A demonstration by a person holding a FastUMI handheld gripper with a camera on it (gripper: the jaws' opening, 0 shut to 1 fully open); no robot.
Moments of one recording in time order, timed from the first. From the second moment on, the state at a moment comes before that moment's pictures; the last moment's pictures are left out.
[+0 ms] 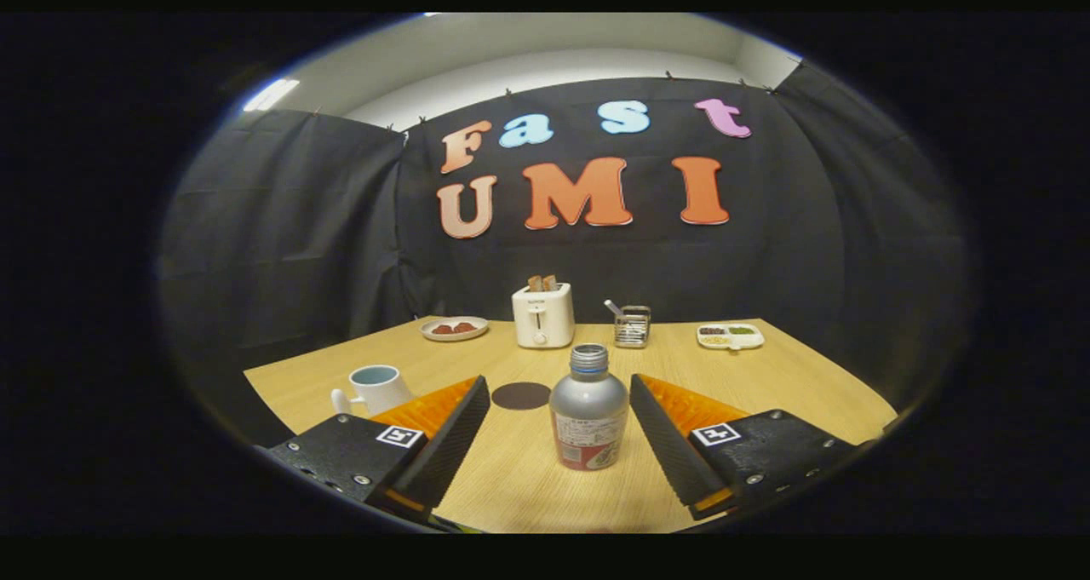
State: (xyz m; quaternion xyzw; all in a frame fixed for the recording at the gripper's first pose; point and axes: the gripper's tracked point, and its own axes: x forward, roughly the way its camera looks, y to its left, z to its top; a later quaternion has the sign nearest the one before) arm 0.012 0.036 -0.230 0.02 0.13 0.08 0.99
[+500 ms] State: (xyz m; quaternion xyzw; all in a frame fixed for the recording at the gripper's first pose) arm 0.041 0.030 -0.289 0.04 0.17 0.06 0.98
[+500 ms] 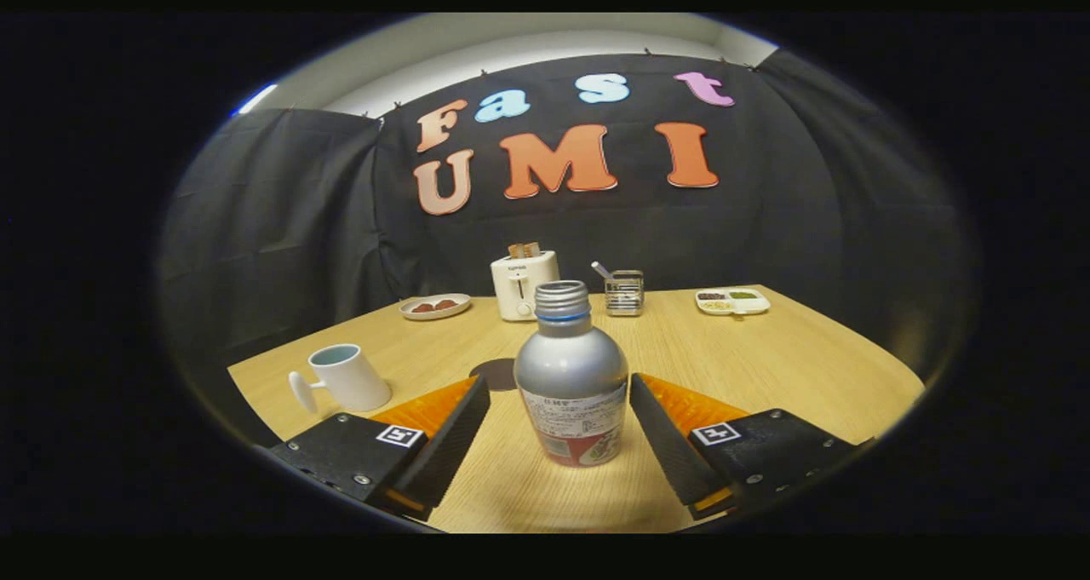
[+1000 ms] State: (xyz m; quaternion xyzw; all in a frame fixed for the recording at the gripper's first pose) arm 0.053 0.027 -0.320 0.06 0.20 0.03 0.98
